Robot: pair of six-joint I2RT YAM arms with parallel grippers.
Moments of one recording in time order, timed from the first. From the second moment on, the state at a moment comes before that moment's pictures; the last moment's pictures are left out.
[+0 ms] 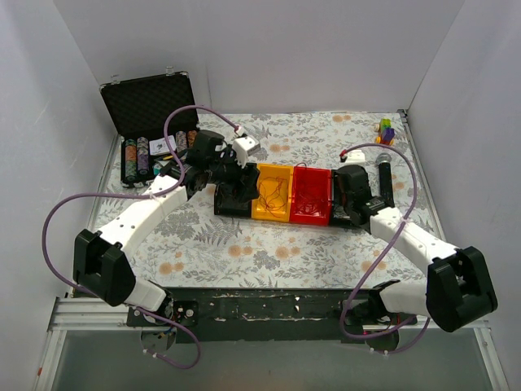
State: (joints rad) left arm -0.52 1.44 1.26 -0.53 0.45 0.16; right arm 0.47 1.25 0.73 -0.17 0.50 0.11
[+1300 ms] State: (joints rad) left arm -0.52 1.41 1.20 -0.49 0.44 0.17; right arm 0.35 1.10 0.74 -0.28 -0.20 -0.42
